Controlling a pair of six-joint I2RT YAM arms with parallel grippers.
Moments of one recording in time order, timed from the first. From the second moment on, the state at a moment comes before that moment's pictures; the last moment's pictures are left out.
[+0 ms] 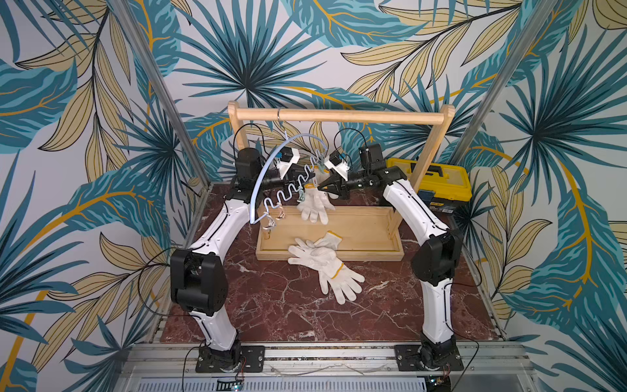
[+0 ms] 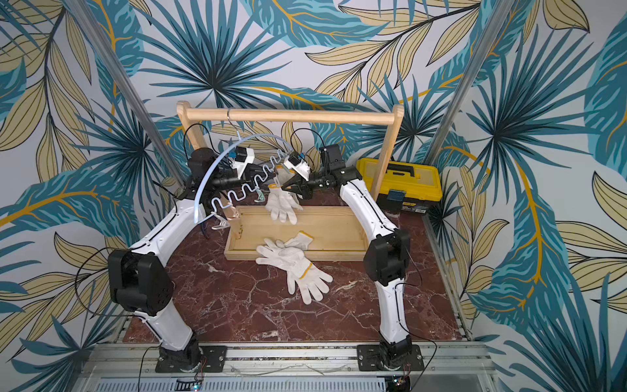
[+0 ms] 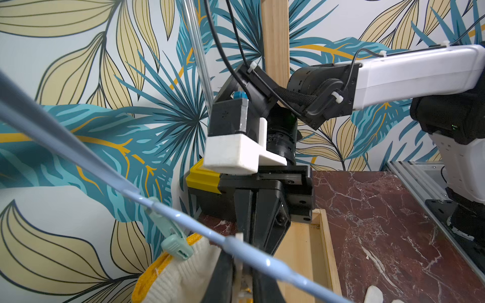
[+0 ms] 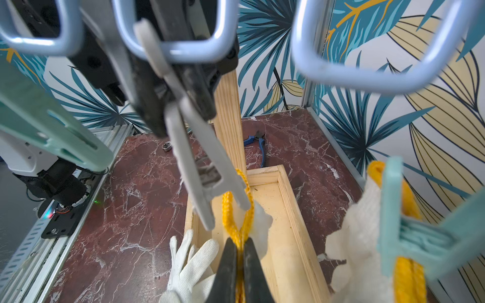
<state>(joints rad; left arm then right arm) -0.17 1.75 1.58 0.16 1.12 0.19 0.35 2.15 2.22 -0.72 -0.97 -0.53</state>
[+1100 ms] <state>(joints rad) -0.17 1.75 1.58 0.16 1.15 0.18 0.36 2.11 2.23 -0.75 -0.98 -0.56</state>
